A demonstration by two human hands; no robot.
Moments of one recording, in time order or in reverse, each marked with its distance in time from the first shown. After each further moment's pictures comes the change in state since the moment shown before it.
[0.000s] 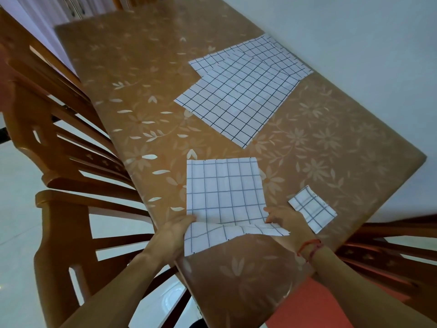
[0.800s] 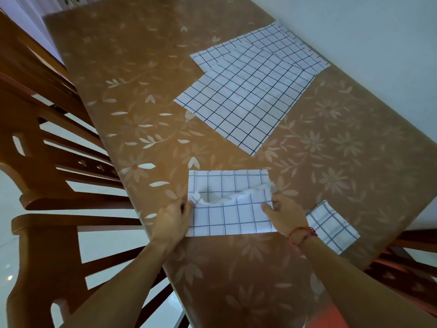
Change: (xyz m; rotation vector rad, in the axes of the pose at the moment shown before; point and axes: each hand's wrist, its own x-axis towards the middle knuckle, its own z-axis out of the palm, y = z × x) left_hand 0.092 -0.014 -0.008 -0.230 0.261 -0.440; right_hand 0.067 -0.038 0.008 -0.181 0.496 -0.095
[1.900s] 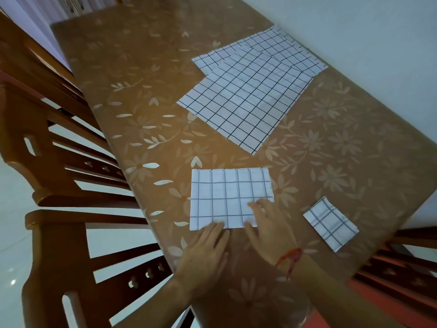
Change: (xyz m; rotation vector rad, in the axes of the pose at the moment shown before) left_hand -0.089 0.005 0.032 0.531 0.015 0.788; right_hand -0.063 -0.016 0.026 -0.373 0.194 -0.496
